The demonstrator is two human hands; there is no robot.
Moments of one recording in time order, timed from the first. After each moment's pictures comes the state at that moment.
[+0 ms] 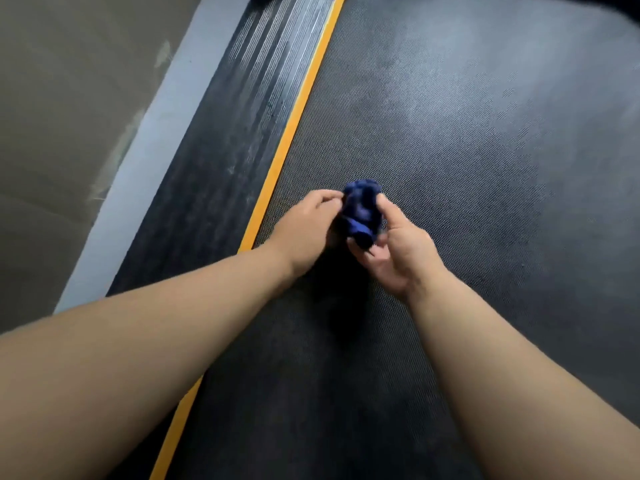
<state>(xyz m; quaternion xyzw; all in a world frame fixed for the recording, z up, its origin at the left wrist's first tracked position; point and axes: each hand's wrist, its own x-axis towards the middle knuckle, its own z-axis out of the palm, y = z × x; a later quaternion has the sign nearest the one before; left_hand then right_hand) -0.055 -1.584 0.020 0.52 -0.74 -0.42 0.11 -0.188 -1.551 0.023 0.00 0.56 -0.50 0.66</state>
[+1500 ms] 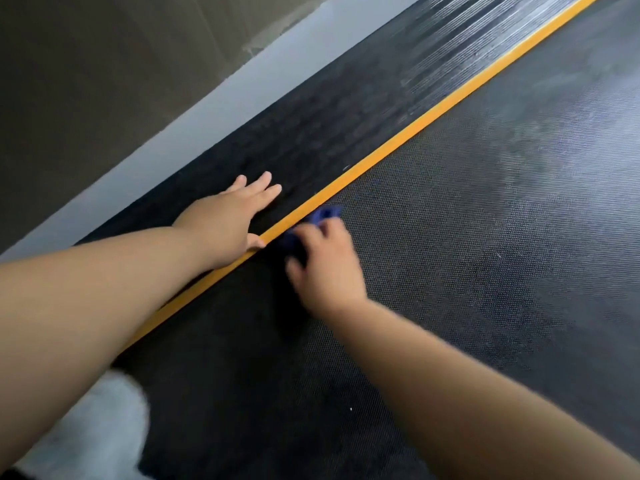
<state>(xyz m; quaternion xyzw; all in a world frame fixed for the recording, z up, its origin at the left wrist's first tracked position) 0.117 -1.417 0.039 0.74 -0.59 -0.27 -0.16 -0.050 -1.428 -0.015 -0.81 0.47 -0.10 0.34</state>
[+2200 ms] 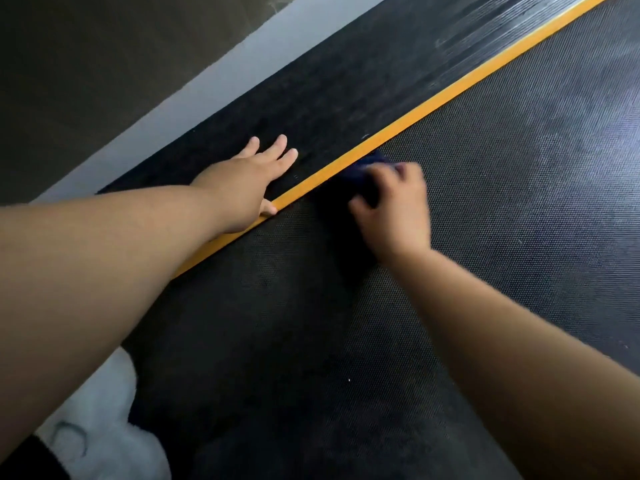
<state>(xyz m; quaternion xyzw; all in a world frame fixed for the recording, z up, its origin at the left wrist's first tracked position) 0.115 -1.419 0.030 0.74 -0.59 -0.28 -0.17 -0.089 -1.489 -0.031 -0.79 0.51 -0.16 0.29</state>
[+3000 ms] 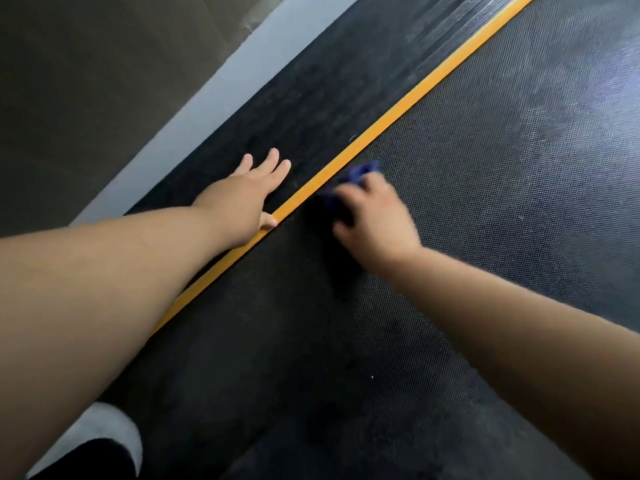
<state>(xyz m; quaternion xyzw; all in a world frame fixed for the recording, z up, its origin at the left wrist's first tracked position) 0.114 -1.423 0.036 0.73 -0.60 -0.27 -0.20 -0.082 -1.469 -0.023 -0.85 0.45 -0.07 0.28</state>
